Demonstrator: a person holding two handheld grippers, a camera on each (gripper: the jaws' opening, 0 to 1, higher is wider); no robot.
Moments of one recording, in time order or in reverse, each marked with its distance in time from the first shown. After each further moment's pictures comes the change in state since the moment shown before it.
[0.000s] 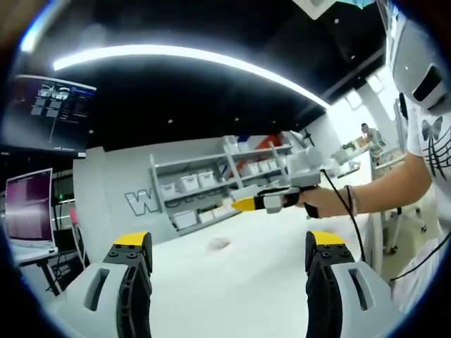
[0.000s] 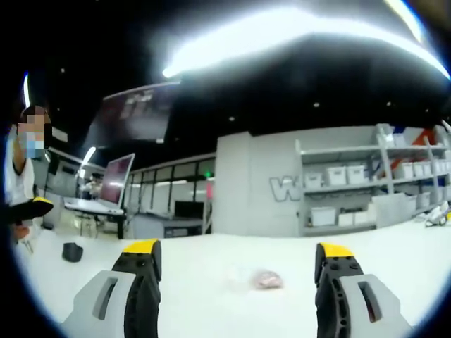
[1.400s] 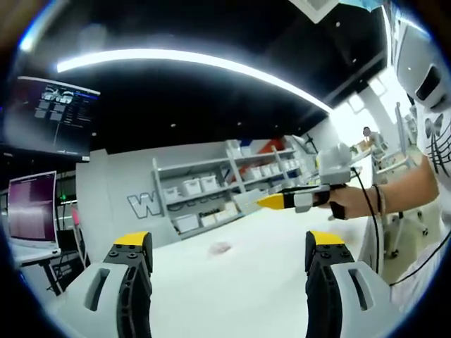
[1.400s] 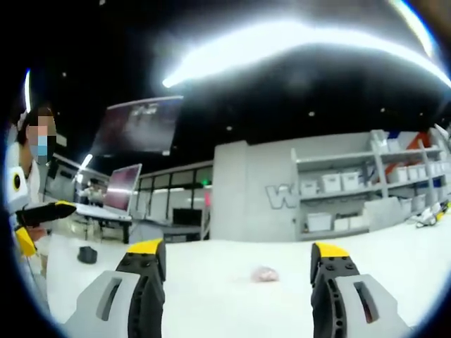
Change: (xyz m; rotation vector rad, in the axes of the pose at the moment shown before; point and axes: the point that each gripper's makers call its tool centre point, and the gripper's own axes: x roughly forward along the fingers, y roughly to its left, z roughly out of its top) left arm -0.009 0.000 0.009 -0.008 -0.025 0.018; right arm -0.069 0.020 0.019 0.006 -0.051 -0.010
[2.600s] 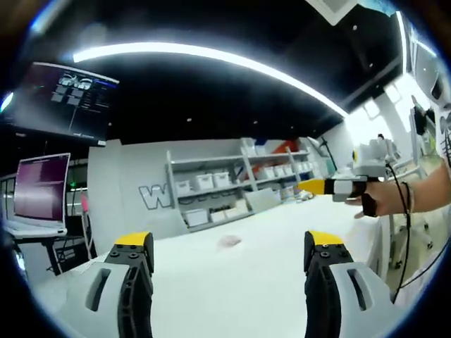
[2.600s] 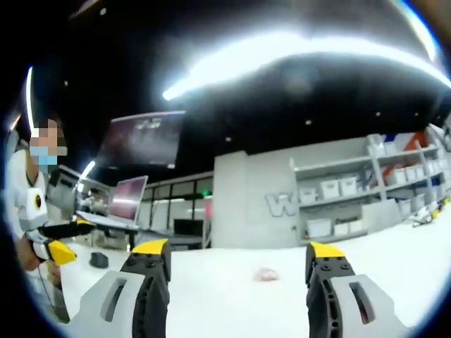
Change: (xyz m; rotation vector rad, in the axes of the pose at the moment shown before) left arm -0.005 0.023 -0.027 -0.073 0.012 0.092; right arm -0.046 0.009 0.010 0.023 -0.063 -0.002
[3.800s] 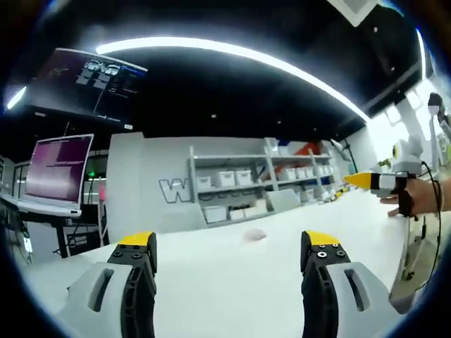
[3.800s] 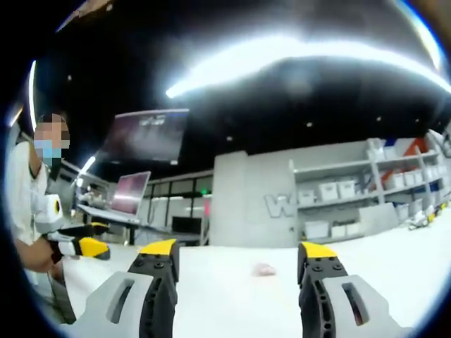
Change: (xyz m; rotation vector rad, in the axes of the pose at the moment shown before) left arm 0.011 0.048 -0.029 -0.050 -0.002 0.135; right arm -0.015 0.000 -0.008 -0.036 -0.003 -0.005
